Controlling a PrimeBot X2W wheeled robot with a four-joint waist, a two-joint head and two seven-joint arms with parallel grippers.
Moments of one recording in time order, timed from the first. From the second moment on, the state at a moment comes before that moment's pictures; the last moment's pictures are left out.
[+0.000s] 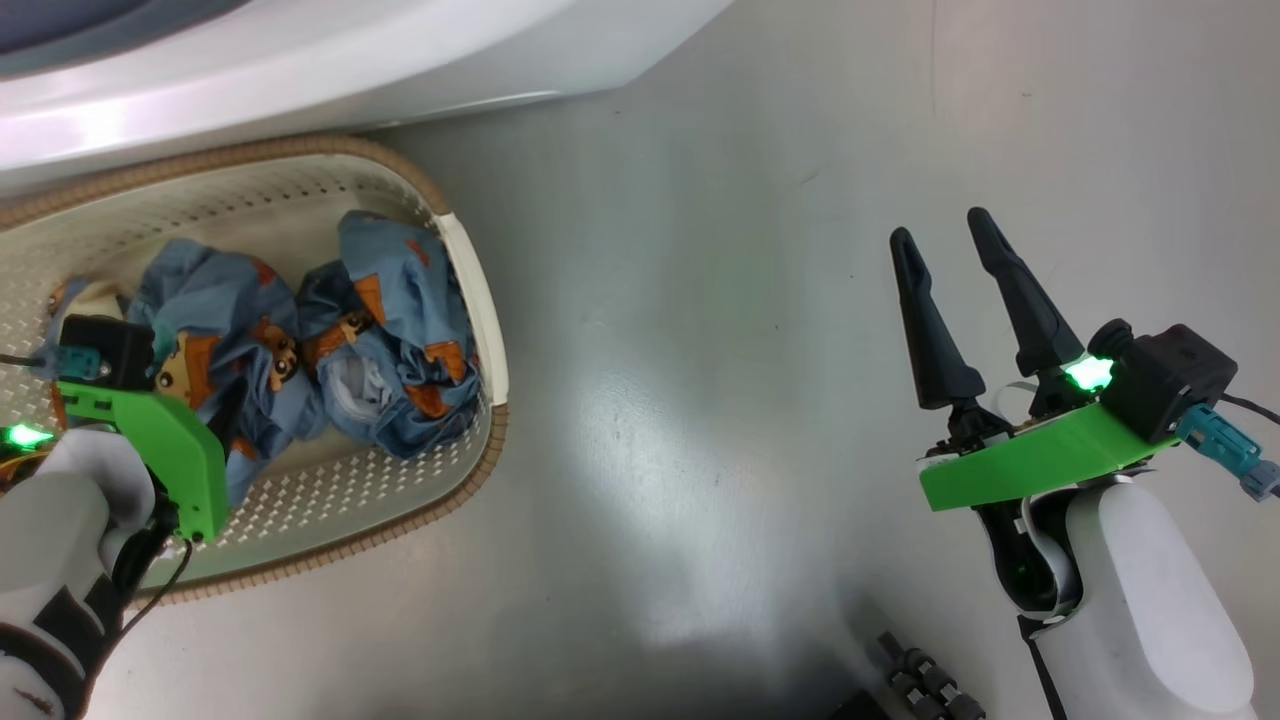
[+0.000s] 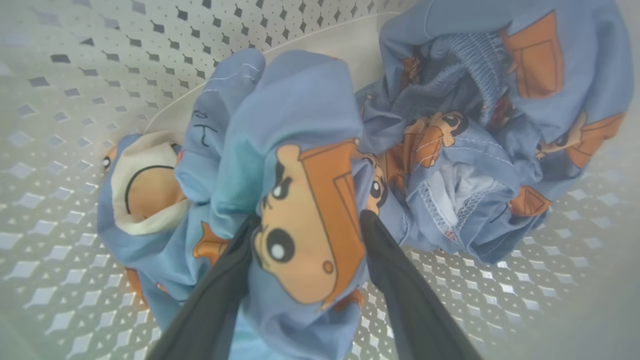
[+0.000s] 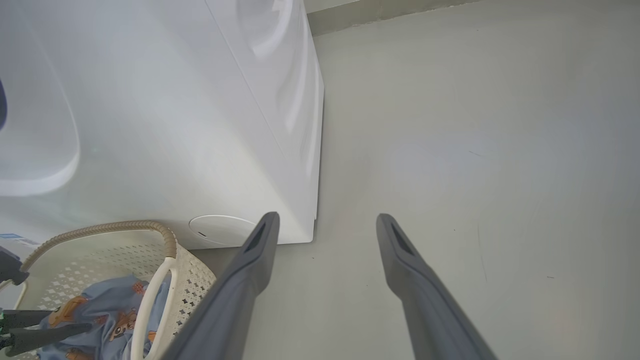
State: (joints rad) left arm -0.95 0.43 -1.14 1.10 -1.01 -0.13 -0.12; right arm -0.42 -0.10 0.13 0.14 0.36 0.13 -0.25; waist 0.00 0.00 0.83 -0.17
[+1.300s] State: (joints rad) left arm -0.74 0.39 -0.74 0.90 -0.97 -0.13 -0.25; right arm -0.31 -0.17 0.11 0.23 0.40 0.13 -0.26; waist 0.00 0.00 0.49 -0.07
